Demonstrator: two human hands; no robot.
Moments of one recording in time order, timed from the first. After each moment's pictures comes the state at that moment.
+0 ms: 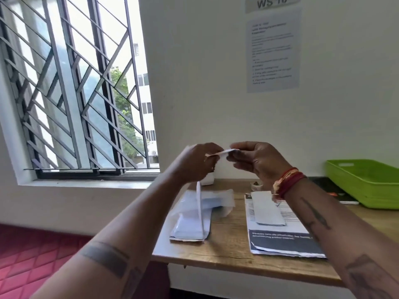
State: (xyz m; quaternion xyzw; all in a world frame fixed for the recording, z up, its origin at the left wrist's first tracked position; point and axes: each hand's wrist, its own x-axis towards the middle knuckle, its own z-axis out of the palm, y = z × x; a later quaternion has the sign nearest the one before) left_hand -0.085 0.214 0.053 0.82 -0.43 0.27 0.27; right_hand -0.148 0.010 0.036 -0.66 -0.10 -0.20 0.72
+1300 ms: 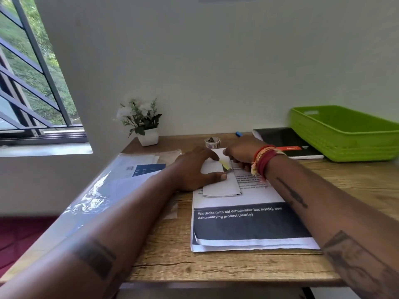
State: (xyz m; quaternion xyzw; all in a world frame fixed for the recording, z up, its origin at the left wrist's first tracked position) left_hand 0.011 0.052 -0.112 0.86 -0.48 0.02 0.18; right_hand -0.082 -0.118 -0.060 -0.92 0.23 -0.05 0.32
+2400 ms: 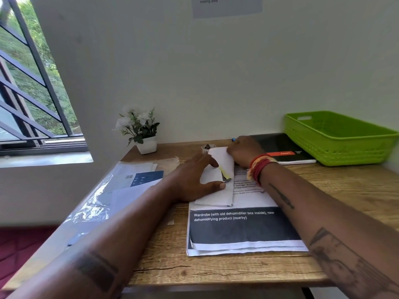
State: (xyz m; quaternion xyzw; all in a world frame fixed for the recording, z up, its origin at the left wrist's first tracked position) left_hand 0.000 0.053 -0.113 0.84 -0.51 0.03 0.20; right_hand -0.066 -0.140 -0.072 -0.90 0.25 -0.19 0.31
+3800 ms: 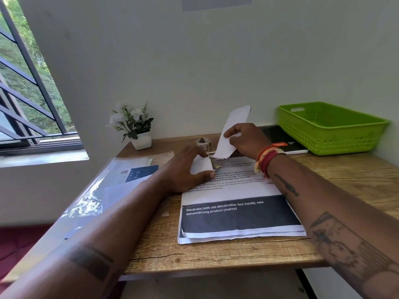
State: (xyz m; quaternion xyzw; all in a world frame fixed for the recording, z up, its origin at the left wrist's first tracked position) left_hand -0.002 0.059 -0.109 0.84 -0.49 0.06 0.21; right_hand -0.086 -0.166 -0.077 -0.87 0.15 -0.26 0.39
